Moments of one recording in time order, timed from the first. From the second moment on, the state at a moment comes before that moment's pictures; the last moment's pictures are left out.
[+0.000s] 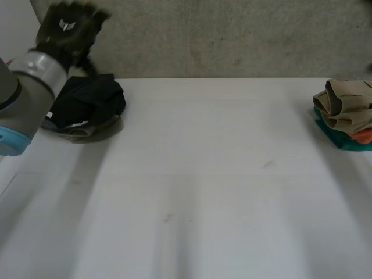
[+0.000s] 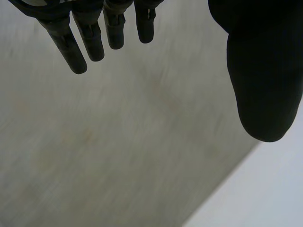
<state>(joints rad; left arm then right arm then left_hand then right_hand) 4.45 -1.92 -1.18 3.28 -1.41 3.53 1.44 -1.43 1.59 -0.61 1.07 2.70 0.17 0.19 0.21 0.20 0.05 0.23 0.22 0.21 0.21 0.05</state>
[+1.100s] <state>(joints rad) 4.04 -2.22 -1.16 3.56 -1.35 3.26 1.75 -1.41 1.94 -0.47 1.46 2.54 1.06 1.09 1.09 1.09 0.91 0.23 0.22 0.21 0.21 0.05</state>
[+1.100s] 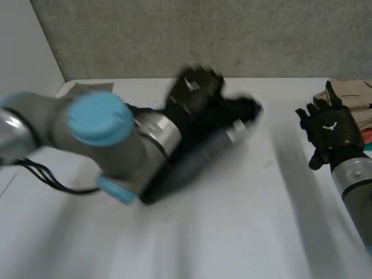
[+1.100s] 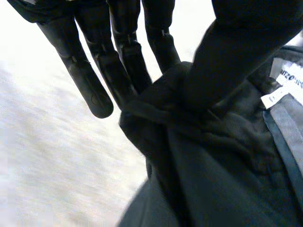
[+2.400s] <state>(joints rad) 4.40 -2.23 -1.37 3.67 -1.33 3.91 1.99 -0.91 1.38 -0.58 1.62 2.56 1.16 1.19 1.19 1.20 0.97 1.11 1.18 1.19 1.20 1.00</state>
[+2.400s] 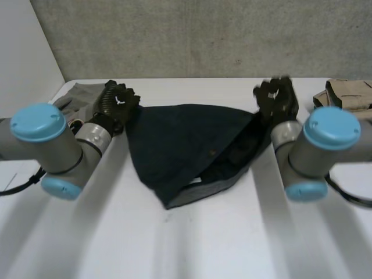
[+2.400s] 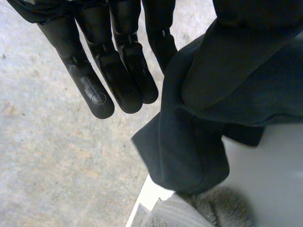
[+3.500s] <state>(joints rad) 4.26 -1.85 -1.74 3.15 -1.62 3.03 1.97 -1.29 1.80 -0.07 1.44 2.73 0.45 0.45 0.45 0.45 0.28 0.32 0.32 0.32 0.33 0.16</state>
